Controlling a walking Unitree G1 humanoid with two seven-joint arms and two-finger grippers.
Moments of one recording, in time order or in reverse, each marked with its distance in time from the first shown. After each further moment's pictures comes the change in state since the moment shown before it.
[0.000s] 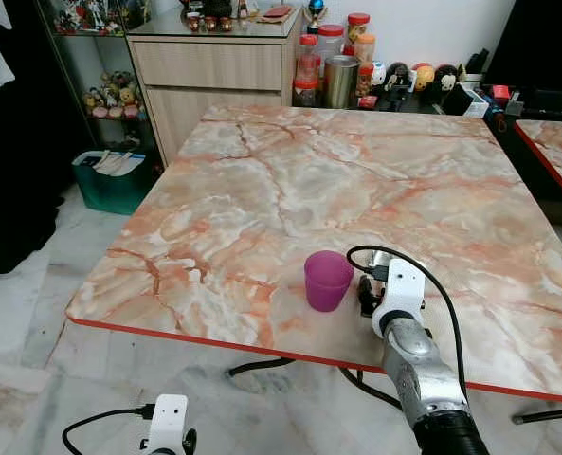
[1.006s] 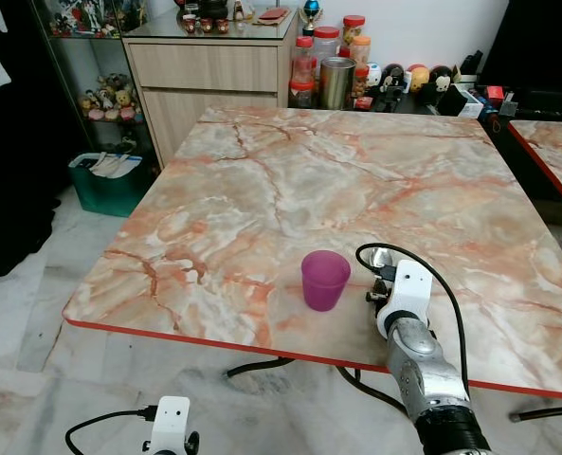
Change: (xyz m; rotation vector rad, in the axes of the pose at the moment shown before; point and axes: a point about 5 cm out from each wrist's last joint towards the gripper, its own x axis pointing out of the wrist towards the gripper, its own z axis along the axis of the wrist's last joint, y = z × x) left arm 0.000 -0.004 -0.003 0.003 0.016 -0.027; right arm 0.005 -0.005 0.000 0.045 0.012 -0.013
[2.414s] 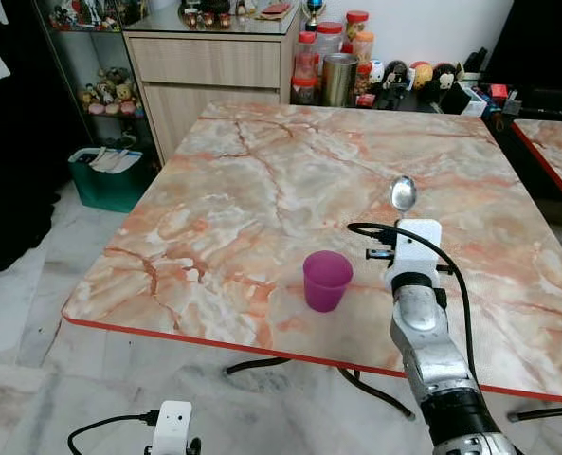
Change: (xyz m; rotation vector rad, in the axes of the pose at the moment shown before) left arm -0.001 0.002 -0.005 0.010 0.023 0.009; right arm -0.010 0.018 0.069 -0.197 -0.469 0.001
